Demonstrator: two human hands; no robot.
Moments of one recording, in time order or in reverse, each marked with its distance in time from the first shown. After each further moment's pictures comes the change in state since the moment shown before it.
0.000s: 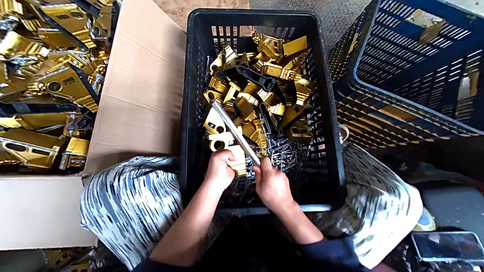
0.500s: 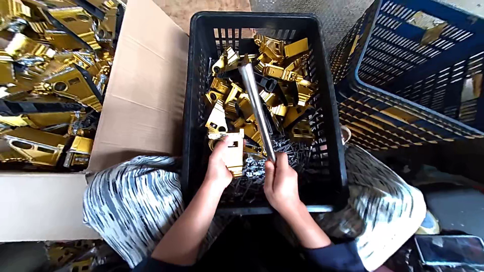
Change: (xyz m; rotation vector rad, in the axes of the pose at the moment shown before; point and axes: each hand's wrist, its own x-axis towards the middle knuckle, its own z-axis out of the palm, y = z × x) left_hand 0.005 0.008 -0.002 -0.037 -0.066 0.030; right_hand 0.012 0.001 -0.011 0.144 0.151 -0.052
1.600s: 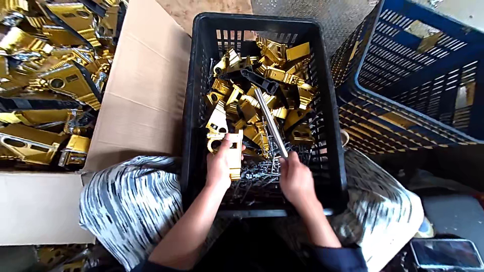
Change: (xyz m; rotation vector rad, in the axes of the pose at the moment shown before) left_hand 0.003 0.001 0.005 0.120 0.199 -0.005; right_hand 0.018 0.022 -0.032 -0.259 -0.336 0.390
